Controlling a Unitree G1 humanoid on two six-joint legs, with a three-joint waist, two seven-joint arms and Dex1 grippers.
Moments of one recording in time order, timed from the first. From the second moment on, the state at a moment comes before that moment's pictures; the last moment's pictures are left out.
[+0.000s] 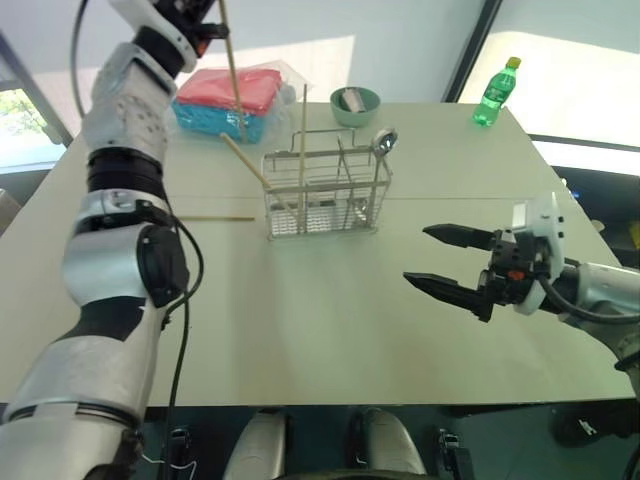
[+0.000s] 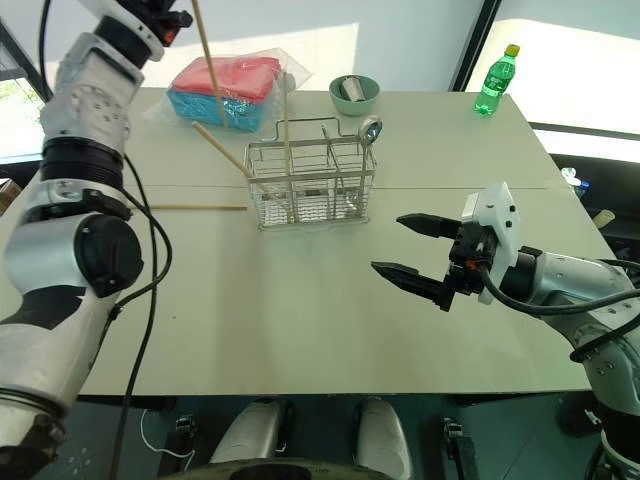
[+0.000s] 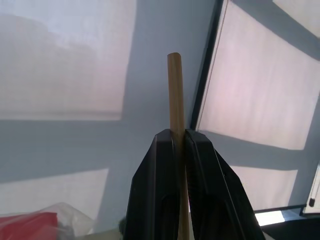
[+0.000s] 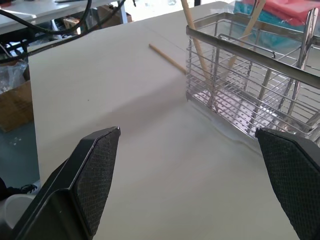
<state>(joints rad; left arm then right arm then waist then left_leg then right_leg) -1.42 0.37 0.35 0.99 -0.42 0.09 -0.63 -0.09 -0.86 -0.32 -0.59 0.89 0.73 0.79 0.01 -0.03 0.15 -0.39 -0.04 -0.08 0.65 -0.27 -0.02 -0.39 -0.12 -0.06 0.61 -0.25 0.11</state>
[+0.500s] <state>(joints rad) -1.26 0.24 0.26 0.93 -0.35 -0.01 -0.68 -0.10 -0.85 -0.36 -0.60 0.93 0.74 0.73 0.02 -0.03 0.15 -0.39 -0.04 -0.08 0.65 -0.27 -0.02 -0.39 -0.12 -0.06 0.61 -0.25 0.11</state>
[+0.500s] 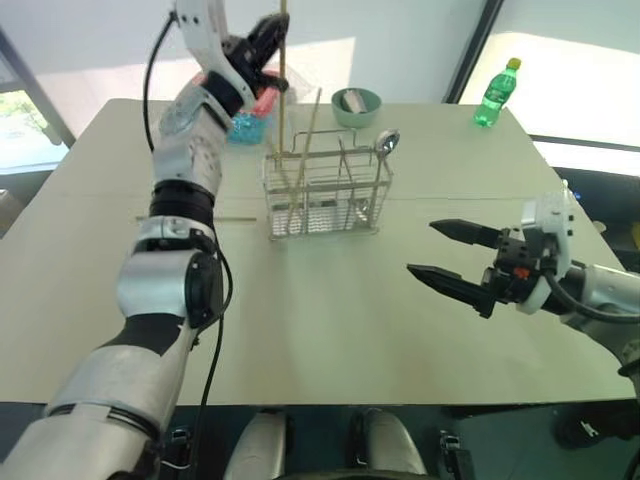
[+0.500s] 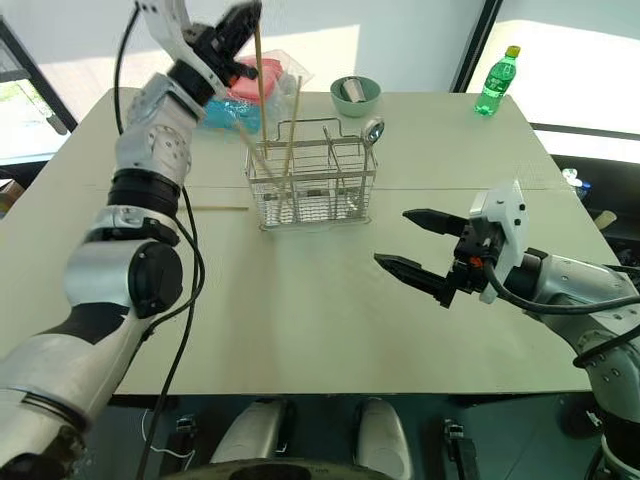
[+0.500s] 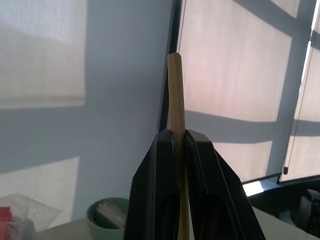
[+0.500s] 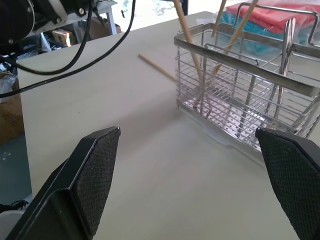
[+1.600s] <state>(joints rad) -1.14 0.75 -0.05 0.83 -0.15 0.04 -1.26 -0.21 -0.84 -0.29 -0.49 0.88 0.73 0.74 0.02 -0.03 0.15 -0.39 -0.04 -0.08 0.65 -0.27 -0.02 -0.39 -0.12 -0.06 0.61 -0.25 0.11</state>
